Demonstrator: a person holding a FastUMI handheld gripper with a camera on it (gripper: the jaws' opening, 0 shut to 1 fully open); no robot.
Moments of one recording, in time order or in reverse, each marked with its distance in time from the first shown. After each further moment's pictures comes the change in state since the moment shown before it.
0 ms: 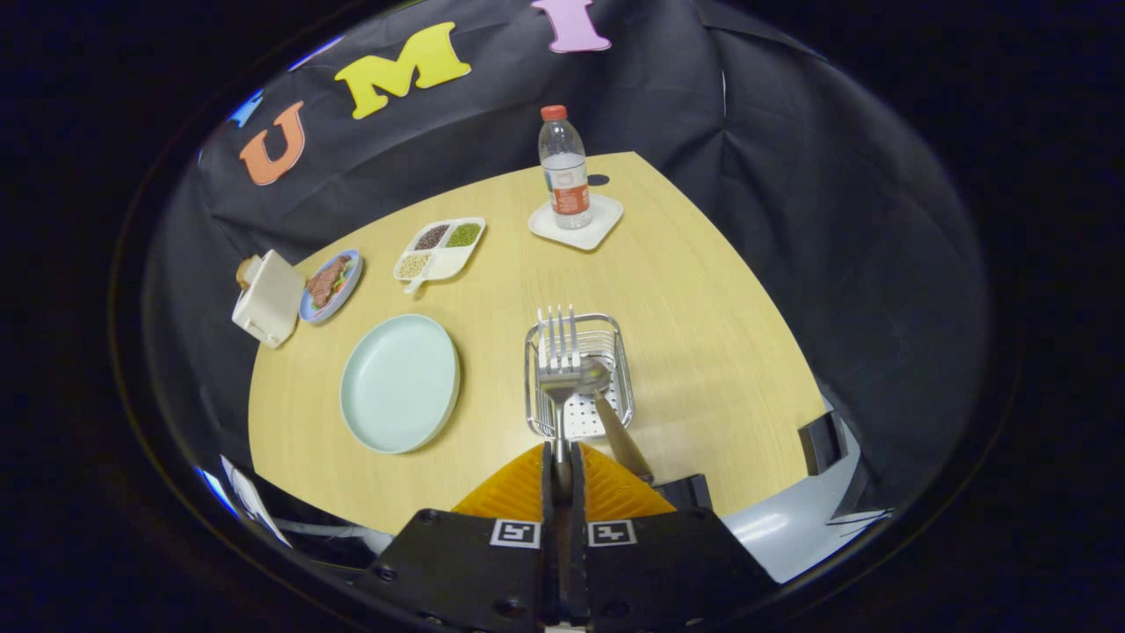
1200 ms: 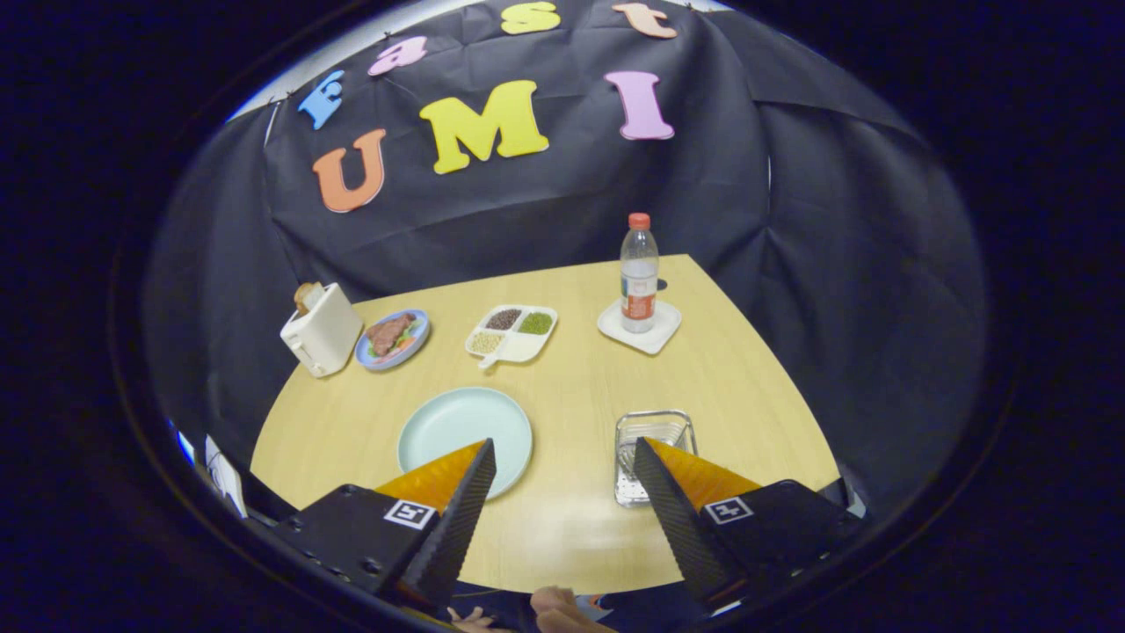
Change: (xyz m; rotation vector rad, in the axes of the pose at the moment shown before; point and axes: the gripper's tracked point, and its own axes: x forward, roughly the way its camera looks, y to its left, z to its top) arm -0.047 0.080 0.048 -0.141 -0.410 0.104
